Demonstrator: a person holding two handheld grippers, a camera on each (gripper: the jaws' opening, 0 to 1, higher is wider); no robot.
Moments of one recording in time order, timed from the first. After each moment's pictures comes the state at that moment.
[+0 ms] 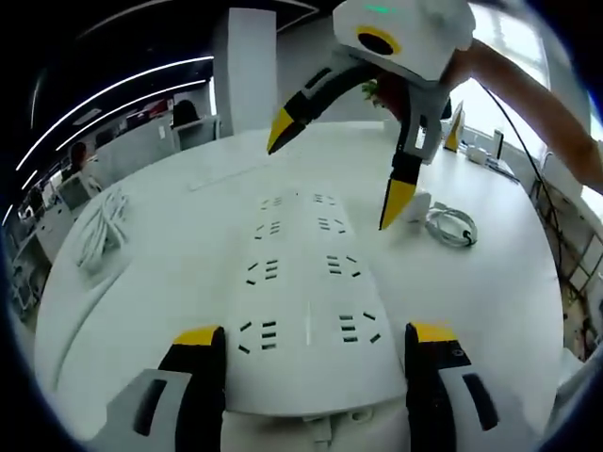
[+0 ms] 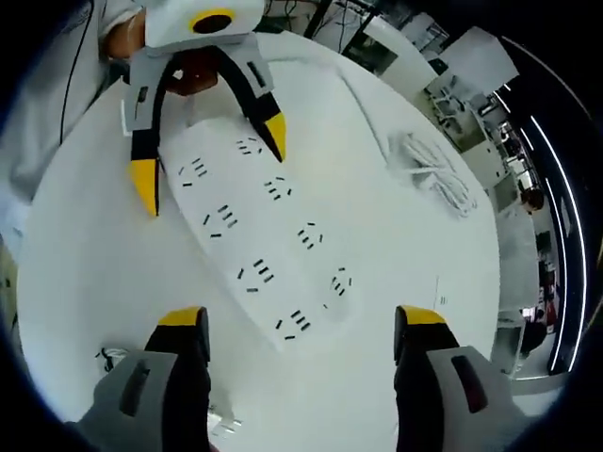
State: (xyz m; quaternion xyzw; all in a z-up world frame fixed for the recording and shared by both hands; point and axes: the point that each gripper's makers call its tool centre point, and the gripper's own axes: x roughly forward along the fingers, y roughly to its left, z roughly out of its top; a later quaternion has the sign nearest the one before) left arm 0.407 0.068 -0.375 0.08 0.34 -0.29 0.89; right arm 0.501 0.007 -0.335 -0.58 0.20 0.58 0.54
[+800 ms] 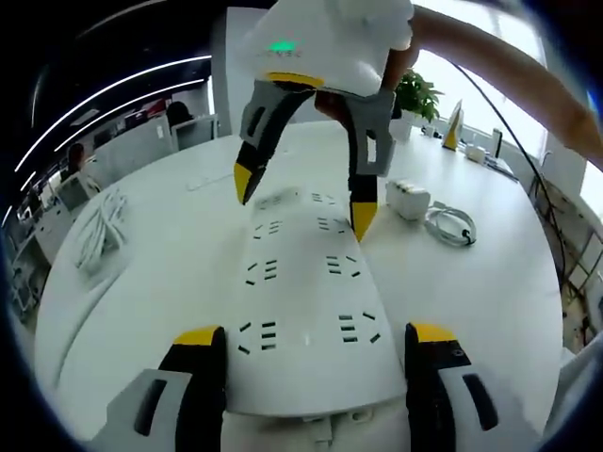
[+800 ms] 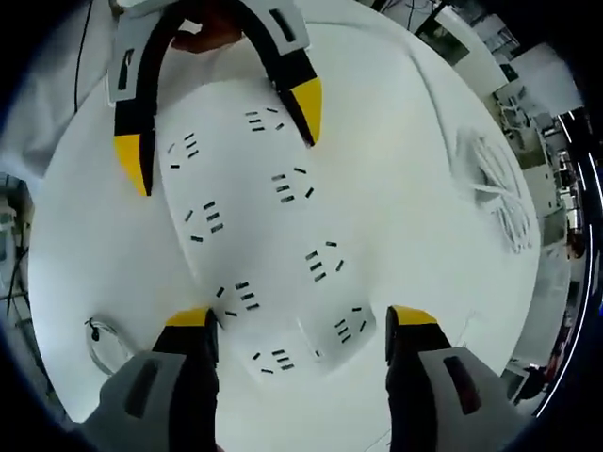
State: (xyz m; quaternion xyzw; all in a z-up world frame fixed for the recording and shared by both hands) left arm 0.403 0.068 -0.375 0.08 0.34 -0.29 0.89; right arm 0.501 0.026 -0.370 -0.63 0.25 0.62 0.39
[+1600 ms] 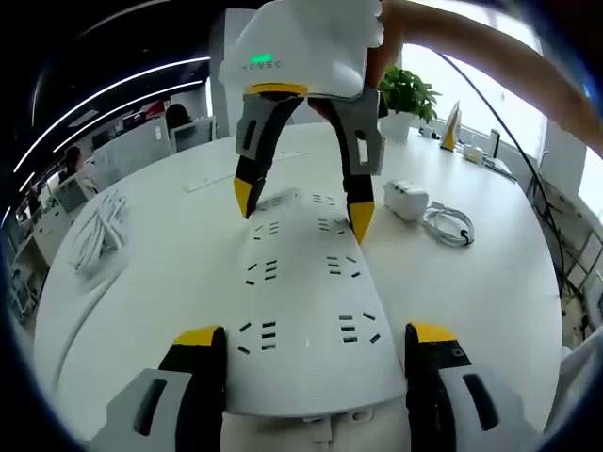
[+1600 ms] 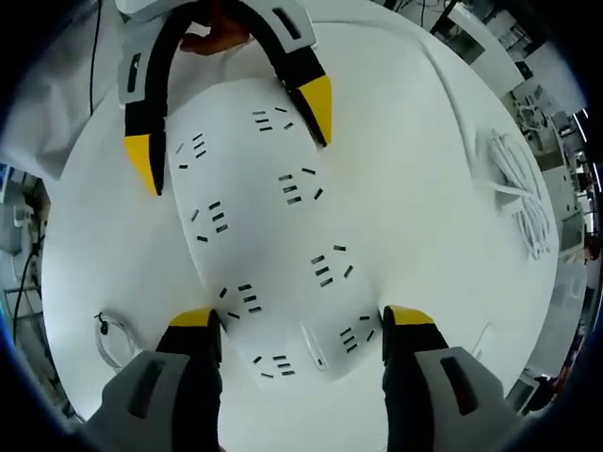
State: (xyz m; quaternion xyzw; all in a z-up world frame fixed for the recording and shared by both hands) left arm 0.404 0.069 -0.374 0.08 0.34 -0.29 0.89; right arm 0.495 0.023 -0.374 -0.61 0.27 0.65 0.37
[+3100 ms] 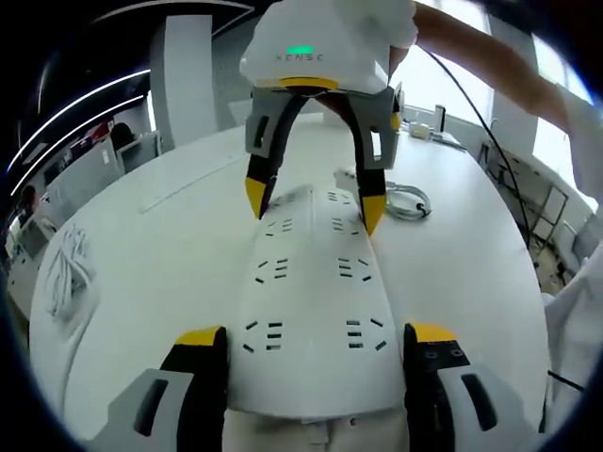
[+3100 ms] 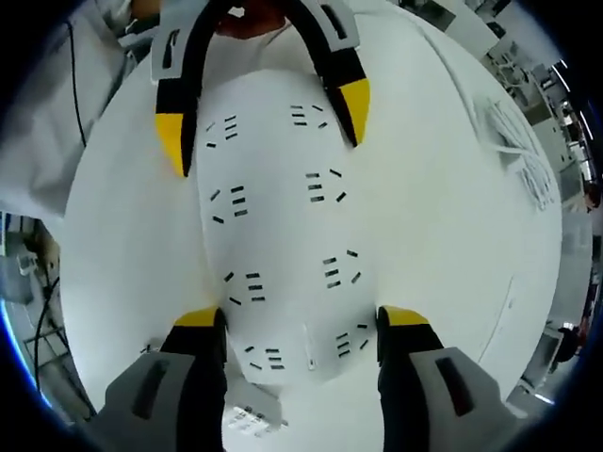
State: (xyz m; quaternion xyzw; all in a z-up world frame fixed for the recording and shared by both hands) left arm 0.391 0.063 -0.376 0.14 0.33 -0.41 0.84; right arm 0.457 -0.012 -0.375 -0.60 0.33 0.61 0.40
